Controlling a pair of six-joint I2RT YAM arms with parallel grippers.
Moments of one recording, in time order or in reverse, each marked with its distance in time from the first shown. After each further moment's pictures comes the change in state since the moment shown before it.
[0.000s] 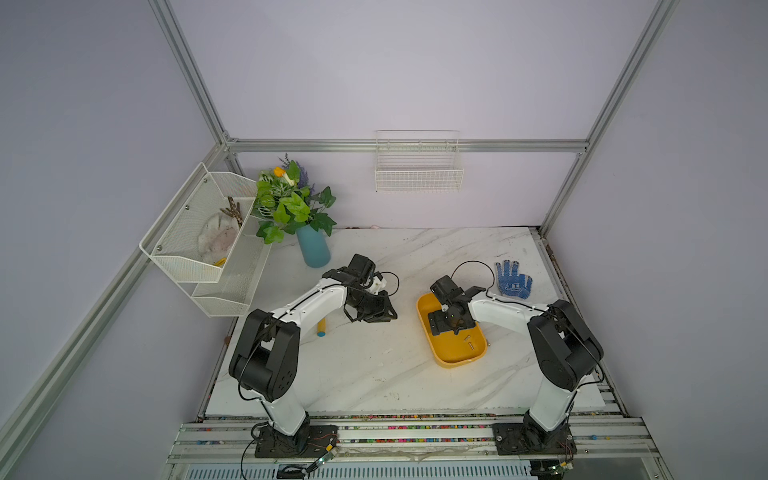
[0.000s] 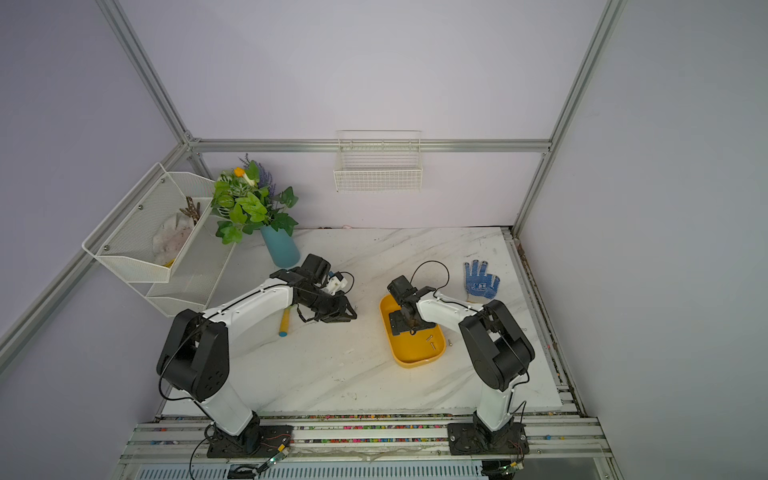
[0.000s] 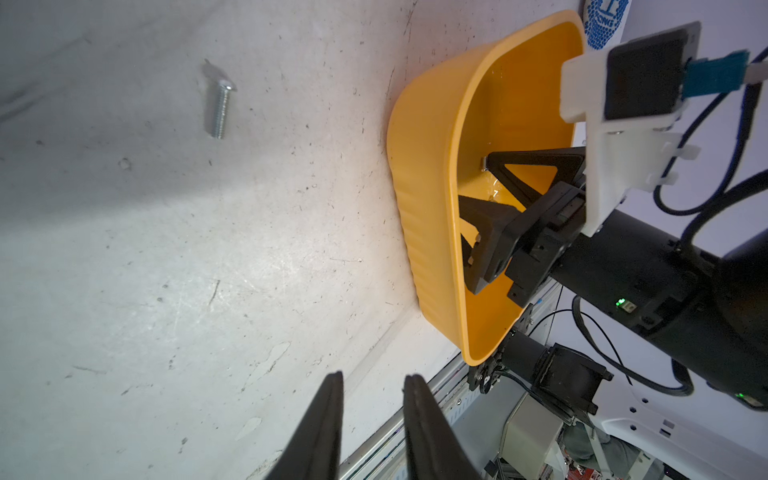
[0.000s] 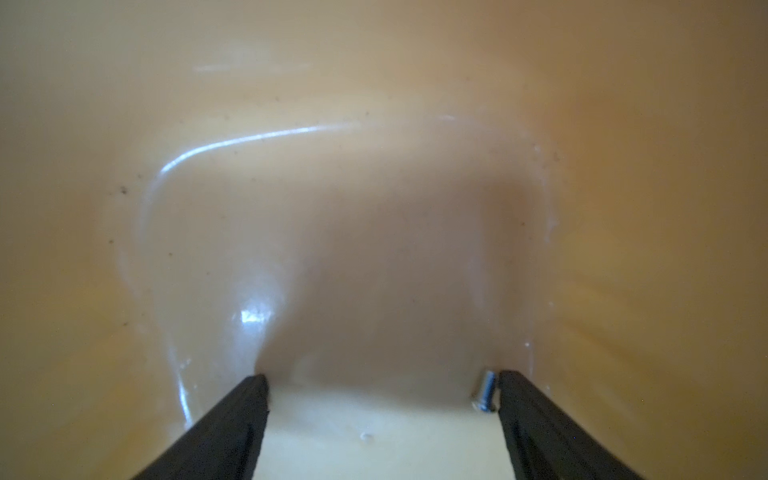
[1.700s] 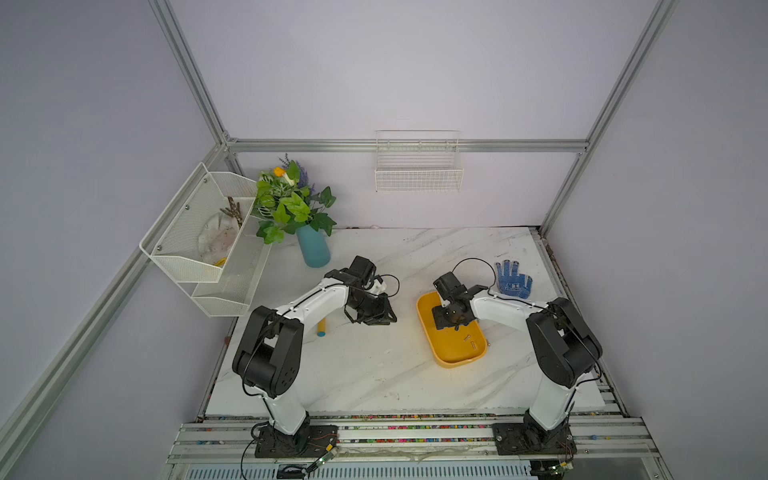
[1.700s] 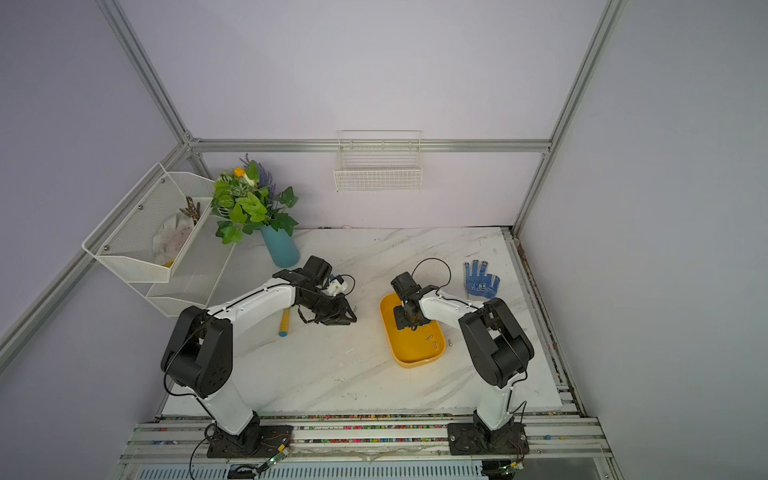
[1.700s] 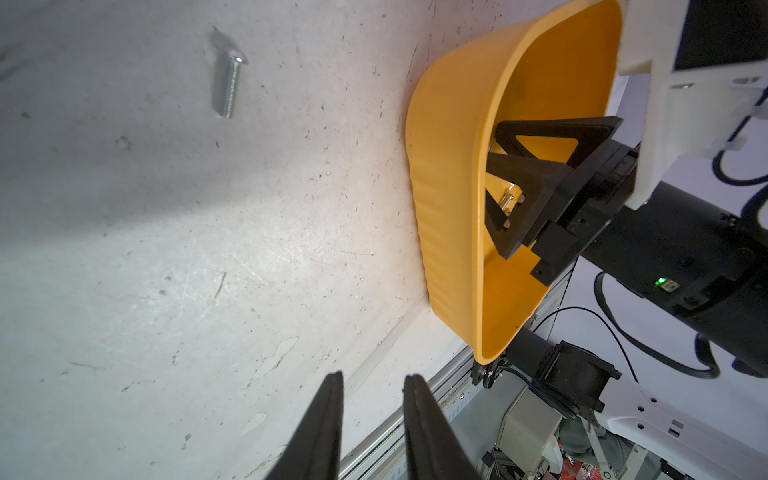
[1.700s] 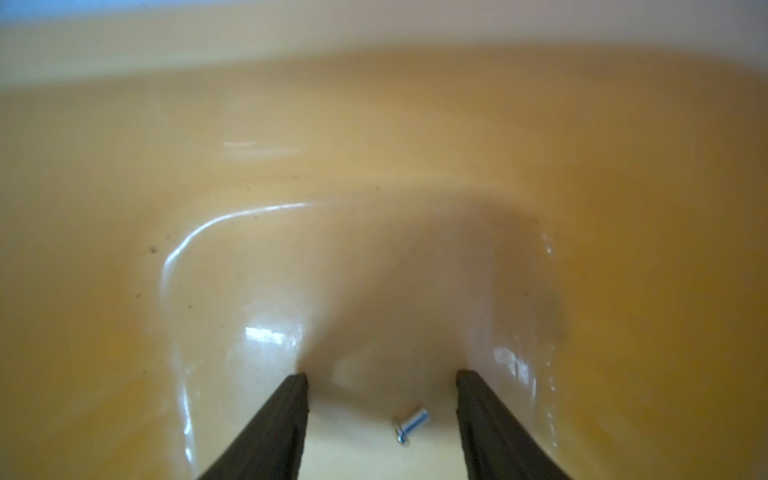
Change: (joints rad) left arm 0.000 0.024 0.000 -0.018 0.004 0.003; right arm -0.045 0.013 -0.002 0.074 -0.039 -0.061
